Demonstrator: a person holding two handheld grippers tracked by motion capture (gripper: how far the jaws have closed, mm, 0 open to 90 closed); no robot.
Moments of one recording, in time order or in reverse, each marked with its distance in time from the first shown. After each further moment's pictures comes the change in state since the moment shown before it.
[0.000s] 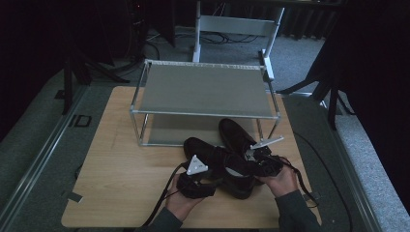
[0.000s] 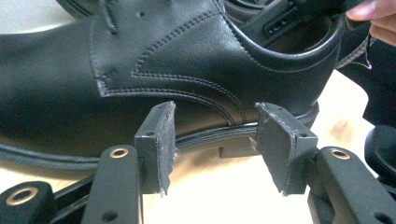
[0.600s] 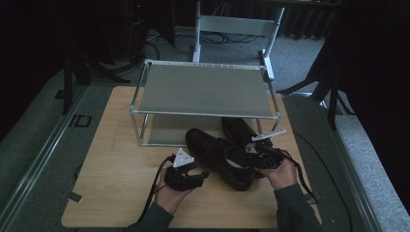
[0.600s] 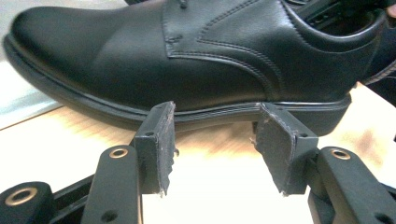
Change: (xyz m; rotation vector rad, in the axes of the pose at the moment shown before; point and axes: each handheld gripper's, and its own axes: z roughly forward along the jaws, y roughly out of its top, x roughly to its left) left arm 0.030 0.003 -0.022 -0.034 0.098 -0.041; right arm -0.008 0.018 -0.006 -0.040 -0.020 0.033
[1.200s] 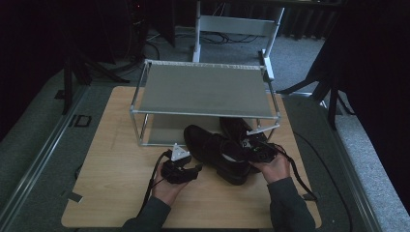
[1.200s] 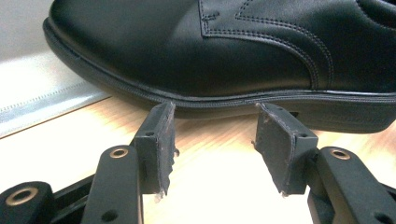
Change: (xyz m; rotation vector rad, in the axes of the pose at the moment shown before) left arm 0.025 -0.003 0.017 0.029 0.091 -0.015; right arm 0.000 0.016 0.015 -0.019 -0.028 0.011
